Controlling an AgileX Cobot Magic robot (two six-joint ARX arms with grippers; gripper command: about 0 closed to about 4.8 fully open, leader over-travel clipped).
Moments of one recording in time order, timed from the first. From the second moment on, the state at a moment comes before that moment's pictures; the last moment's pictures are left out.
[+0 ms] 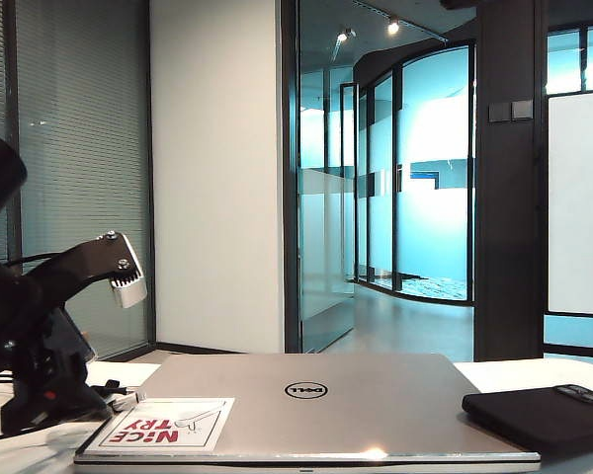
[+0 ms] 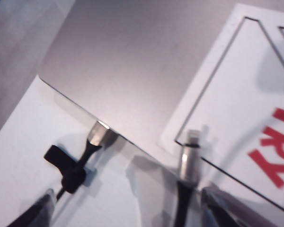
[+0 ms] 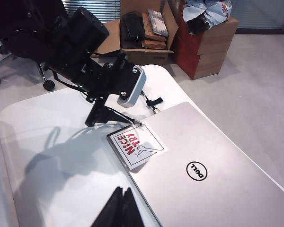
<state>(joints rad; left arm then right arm) -0.27 1.73 0.45 0.59 0.16 0.83 0.82 0.58 0.56 -0.30 -0.11 -0.18</state>
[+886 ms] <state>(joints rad) -0.27 1.73 0.47 0.43 0.17 0.76 0.82 0.58 0.56 -0.30 -0.08 -0.18</state>
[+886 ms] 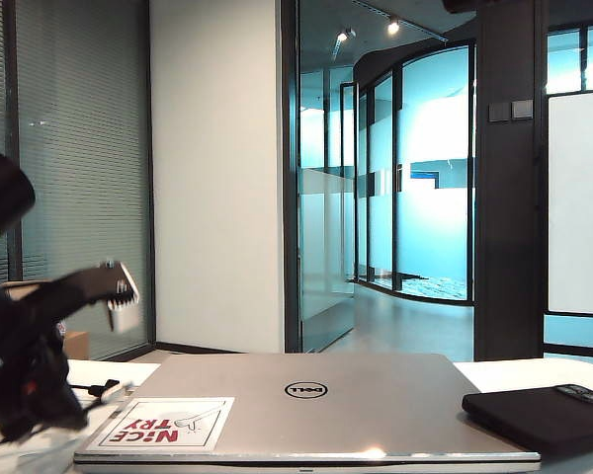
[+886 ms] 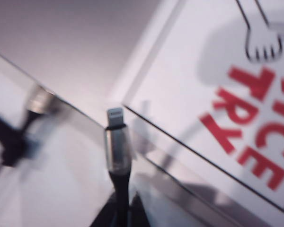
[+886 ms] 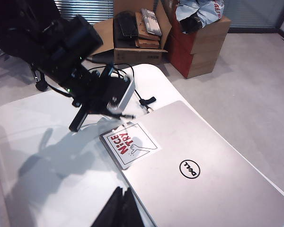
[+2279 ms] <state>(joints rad) -0.57 1.21 0.53 0.18 0.17 -0.22 0.41 0.58 0.52 -0.29 -0.10 0.40</state>
